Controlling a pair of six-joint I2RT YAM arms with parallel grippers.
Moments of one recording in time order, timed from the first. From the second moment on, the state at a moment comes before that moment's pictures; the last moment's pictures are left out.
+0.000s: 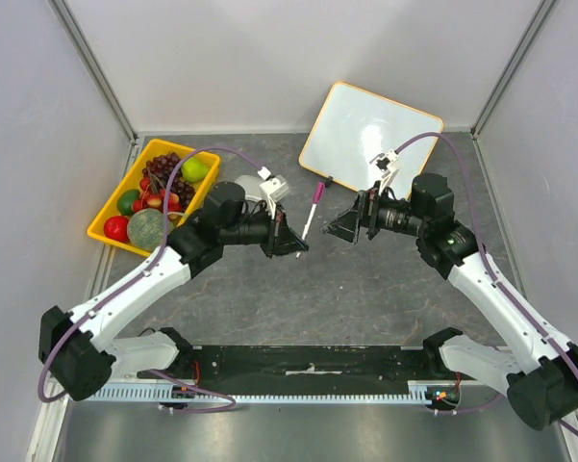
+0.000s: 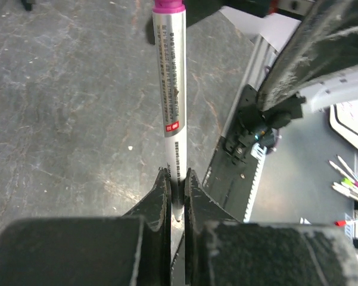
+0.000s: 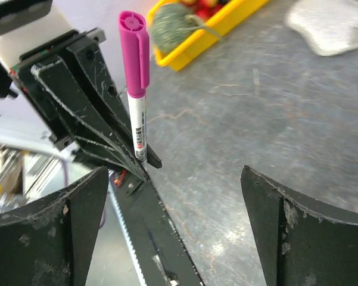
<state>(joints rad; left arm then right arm) -0.68 1.19 0.97 -0.18 0.59 -0.30 0.42 1.03 0.93 -0.18 -0.64 0.47</state>
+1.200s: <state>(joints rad) -0.68 1.10 0.99 -0.33 0.92 -0.23 0.62 1.10 0.80 0.35 -0.99 0.64</state>
